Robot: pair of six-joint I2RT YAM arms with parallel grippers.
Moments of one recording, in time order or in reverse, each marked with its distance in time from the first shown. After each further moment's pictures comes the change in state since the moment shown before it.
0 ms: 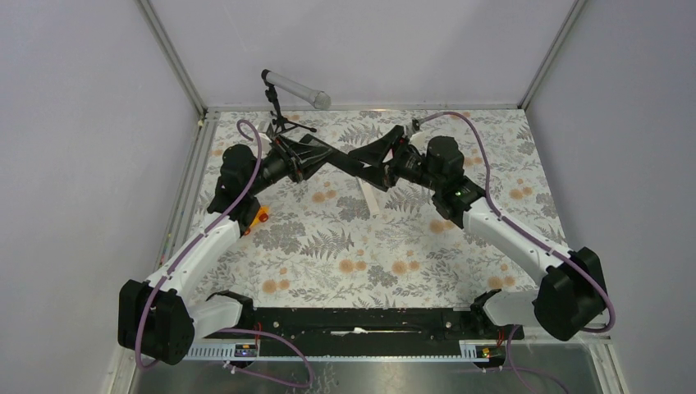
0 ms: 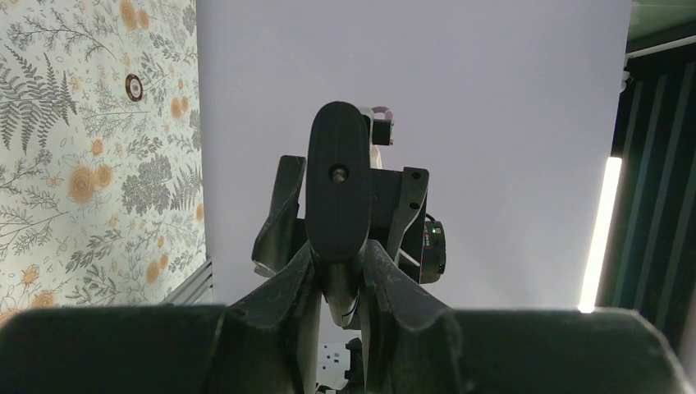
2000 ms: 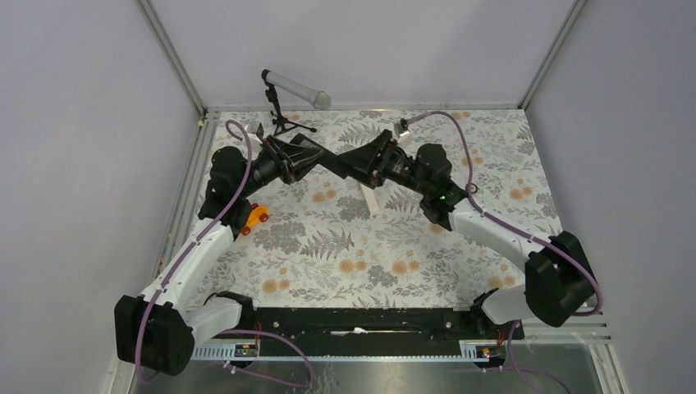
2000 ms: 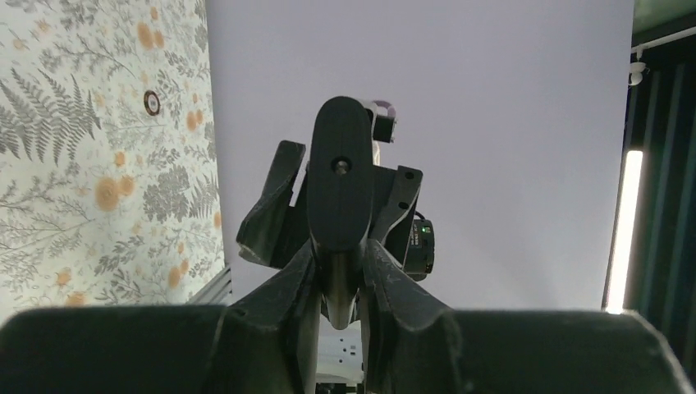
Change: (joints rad) left arm 0.034 -0.064 -0.002 -0.063 0.014 0.046; right arm 0.081 0.146 -0.003 0.274 0.042 -0.061
